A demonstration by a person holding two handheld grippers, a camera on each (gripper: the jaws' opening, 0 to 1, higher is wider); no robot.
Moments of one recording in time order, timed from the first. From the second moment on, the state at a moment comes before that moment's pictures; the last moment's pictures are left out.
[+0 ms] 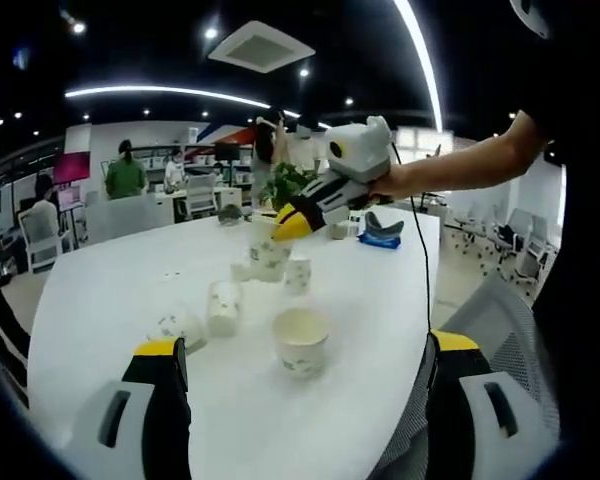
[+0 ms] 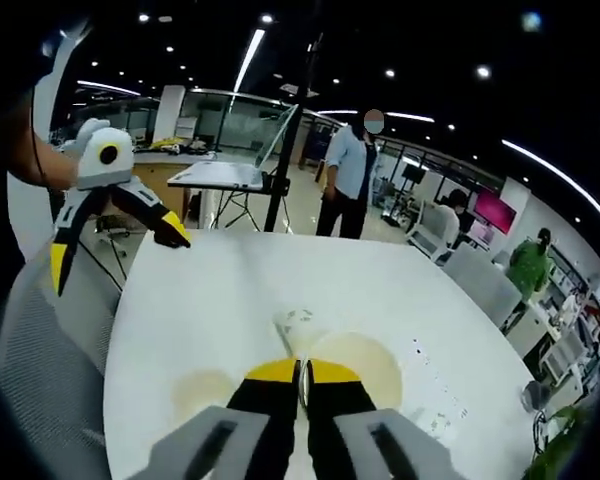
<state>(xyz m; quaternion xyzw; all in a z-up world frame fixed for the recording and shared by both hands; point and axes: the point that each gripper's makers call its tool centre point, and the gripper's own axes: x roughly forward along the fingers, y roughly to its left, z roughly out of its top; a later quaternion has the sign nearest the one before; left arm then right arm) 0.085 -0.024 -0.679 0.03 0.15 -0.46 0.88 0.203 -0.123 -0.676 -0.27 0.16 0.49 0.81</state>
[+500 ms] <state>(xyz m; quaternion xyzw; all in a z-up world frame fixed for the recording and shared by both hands) 0.083 -0.029 -0.678 0.04 0.14 -0.47 0.87 0.161 -0.118 -0.672 -0.26 0.16 0.50 0.81</state>
